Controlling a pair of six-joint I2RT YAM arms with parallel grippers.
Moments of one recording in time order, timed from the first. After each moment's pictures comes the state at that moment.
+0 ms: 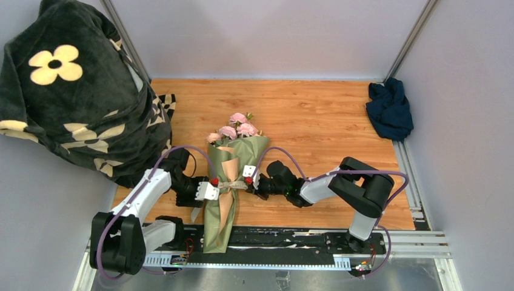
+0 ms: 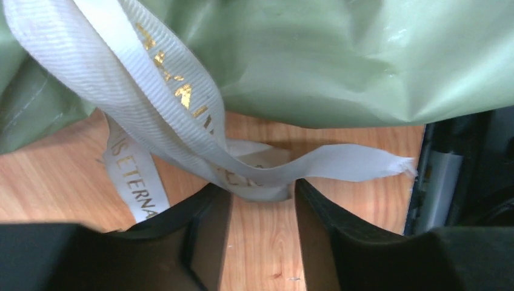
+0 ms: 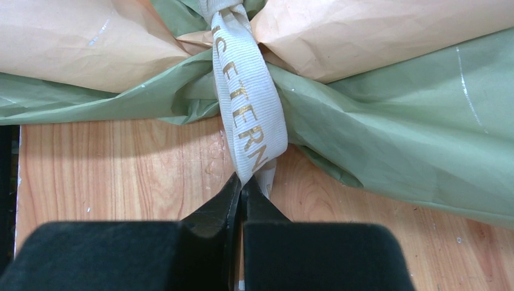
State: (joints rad) left arm -0.12 1.09 0.56 -0.97 0.39 1.57; right arm 1.01 1.74 0.59 0.69 -0.34 -0.28
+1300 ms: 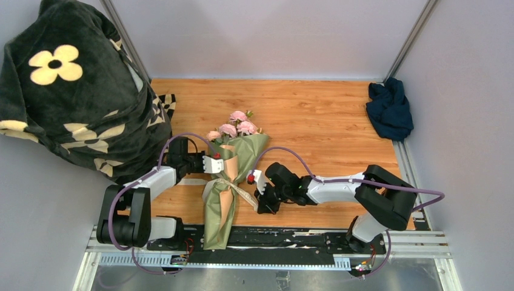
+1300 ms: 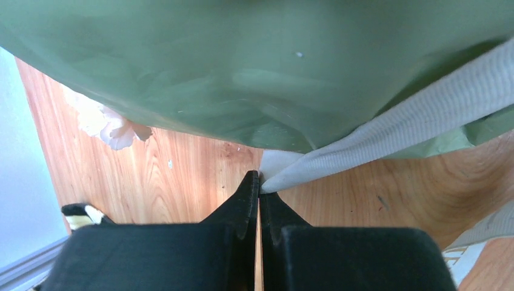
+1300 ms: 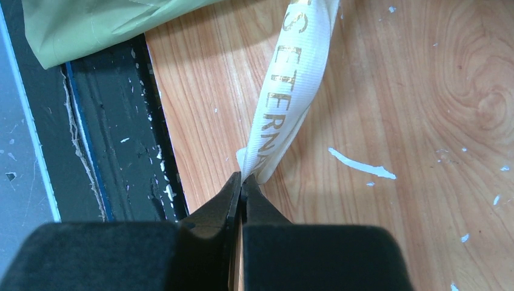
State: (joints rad) left arm -0.07 1.29 0.47 -0.05 0.39 1.43; right arm 1.04 1.55 0.63 0.09 -0.45 0.03
